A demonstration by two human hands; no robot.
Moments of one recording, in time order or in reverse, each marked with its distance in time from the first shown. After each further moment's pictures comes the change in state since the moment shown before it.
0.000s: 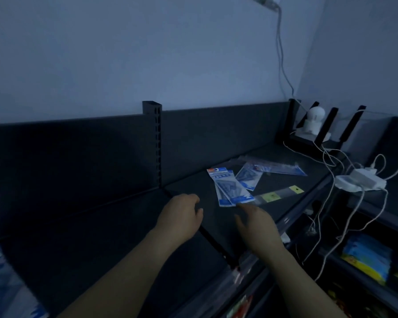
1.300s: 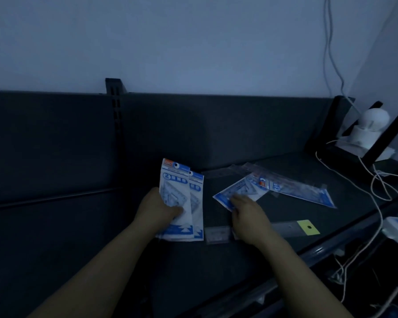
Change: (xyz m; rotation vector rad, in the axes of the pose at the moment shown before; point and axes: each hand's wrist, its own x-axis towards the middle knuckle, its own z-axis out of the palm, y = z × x) left_hand 0.115 0.010 0.081 -0.668 0.227 -0.544; right_hand 0.172 0.120 0.027 -0.034 -0.182 -0.351
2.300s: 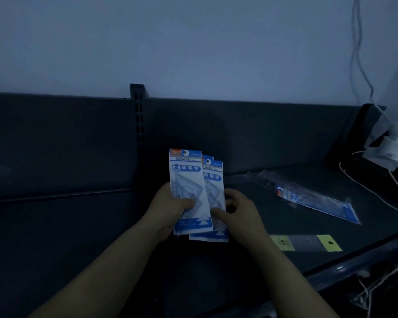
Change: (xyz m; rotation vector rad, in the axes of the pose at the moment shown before) left_hand -0.017 0.028 -0.006 -0.421 -0.026 -0.046; right_hand 0.002 -0.057 -0.005 0.847 -0.008 0.095
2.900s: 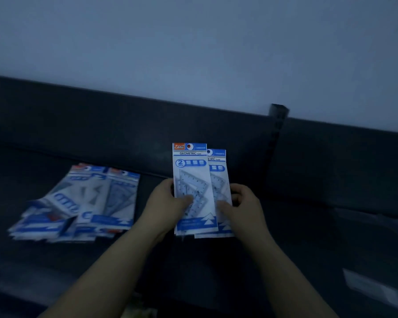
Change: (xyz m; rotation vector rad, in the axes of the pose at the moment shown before) left_hand -0.127 0.025 -0.197 0.190 0.579 0.104; right_hand -0.038 -0.112 0.187 0.222 -0.312 -0.091
